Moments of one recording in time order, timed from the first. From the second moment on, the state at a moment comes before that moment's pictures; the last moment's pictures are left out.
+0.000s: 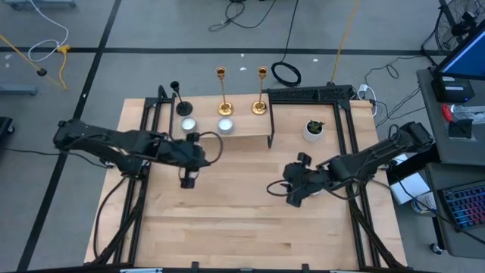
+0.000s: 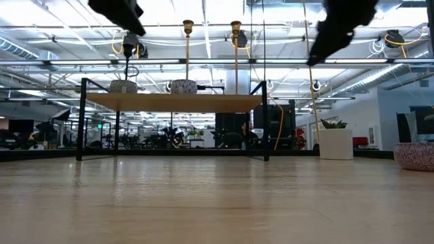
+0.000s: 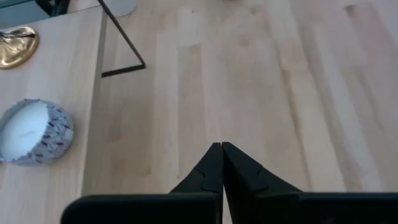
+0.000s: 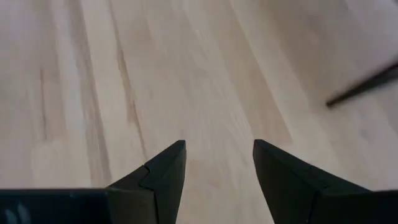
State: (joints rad) left arm -0.16 1.16 1.07 -0.71 -0.17 0.03; right arm 0.39 1.33 1.03 -0.71 0.39 0.59
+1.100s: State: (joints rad) left arm -0.24 0.86 0.50 0.07 -0.19 0.05; right arm 0.55 1.09 0.49 -0.64 0.23 1.00
